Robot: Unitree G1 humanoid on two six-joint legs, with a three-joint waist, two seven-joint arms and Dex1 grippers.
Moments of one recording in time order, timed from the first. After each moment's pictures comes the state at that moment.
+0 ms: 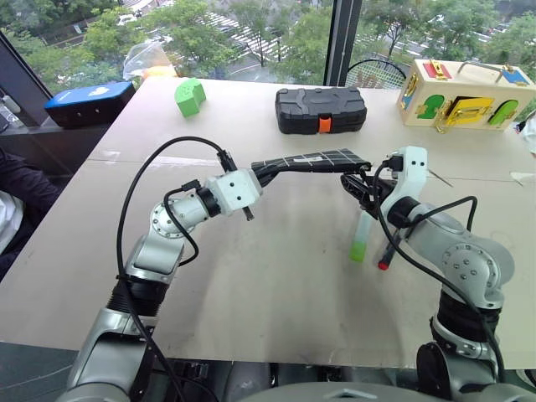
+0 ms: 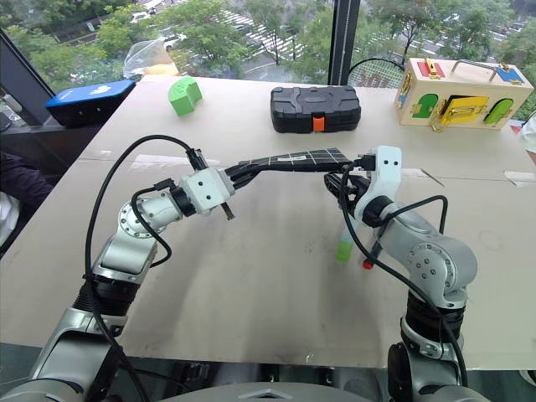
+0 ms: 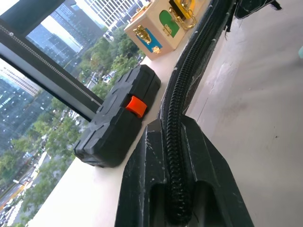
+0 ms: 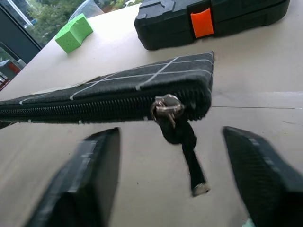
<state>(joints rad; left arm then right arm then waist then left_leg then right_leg) -0.44 0.59 -0.13 0.06 0.03 -0.28 -0.68 -0.42 -0.11 -0.21 -0.49 0.67 1.17 -0.03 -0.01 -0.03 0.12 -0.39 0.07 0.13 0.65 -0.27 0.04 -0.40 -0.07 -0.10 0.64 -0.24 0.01</state>
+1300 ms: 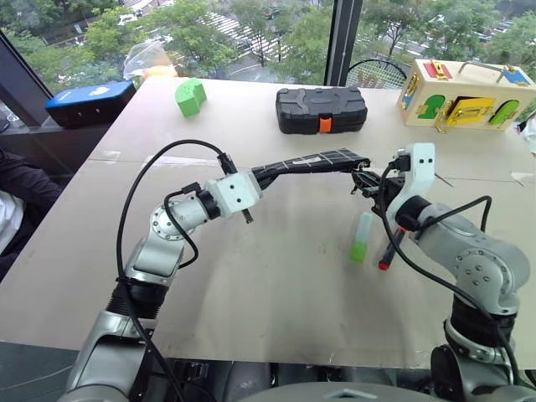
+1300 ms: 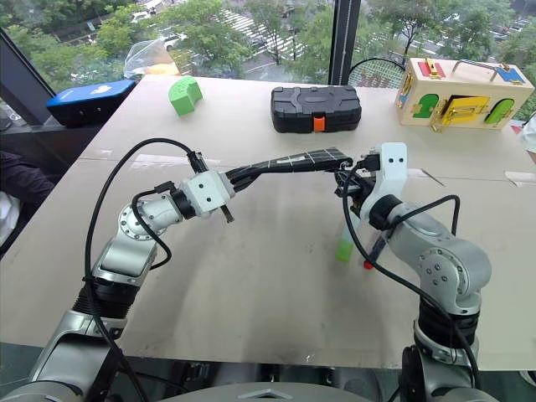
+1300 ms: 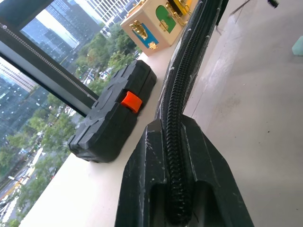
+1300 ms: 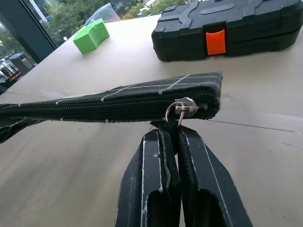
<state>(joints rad) -0.43 0.59 -0.13 0.05 0.04 -0.27 -0.68 -0.39 -0.22 -0.18 -0.57 0.71 1.15 0.05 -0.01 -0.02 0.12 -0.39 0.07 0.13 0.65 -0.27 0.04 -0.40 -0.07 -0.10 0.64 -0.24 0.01</state>
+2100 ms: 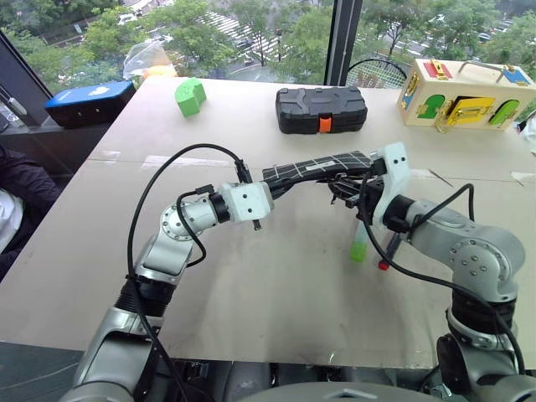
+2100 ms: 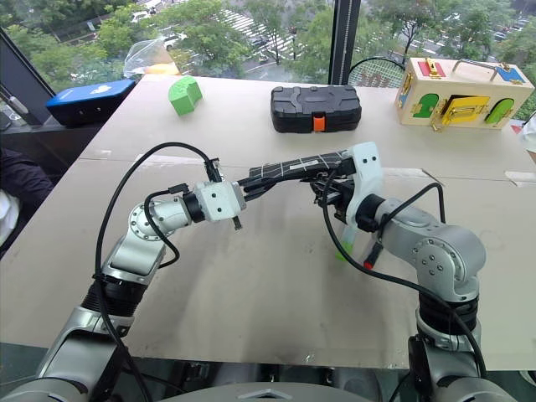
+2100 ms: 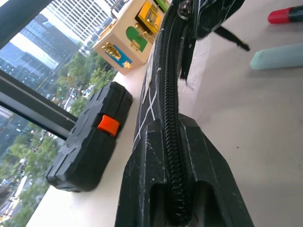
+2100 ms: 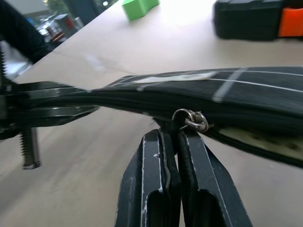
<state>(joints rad) -0.45 0.56 -0.17 0.06 0.06 -0.34 -0.78 -0.51 -0.26 -0.05 -0.50 0.77 1.24 0.18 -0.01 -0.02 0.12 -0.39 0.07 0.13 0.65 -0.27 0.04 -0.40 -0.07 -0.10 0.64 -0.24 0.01</state>
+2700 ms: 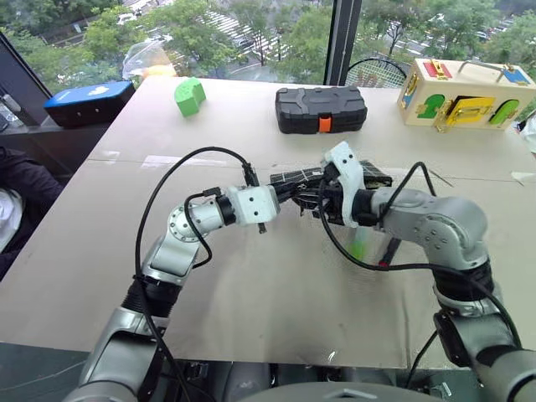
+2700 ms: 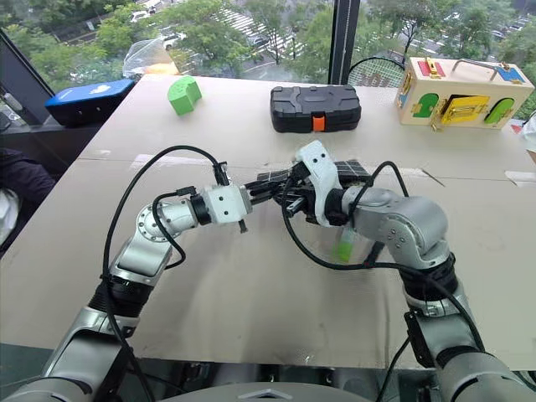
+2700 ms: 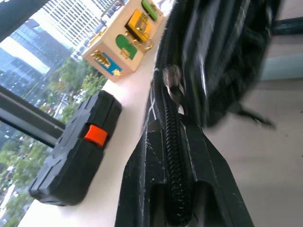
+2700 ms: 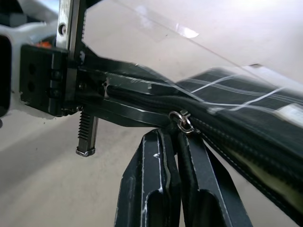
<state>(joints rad) -0.45 0.54 -0.19 0.08 0.08 -0.33 -0.78 -0.68 -0.29 0.18 -0.32 0.67 1.20 0.34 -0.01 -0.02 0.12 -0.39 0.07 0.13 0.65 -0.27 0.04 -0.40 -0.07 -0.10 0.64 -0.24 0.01</state>
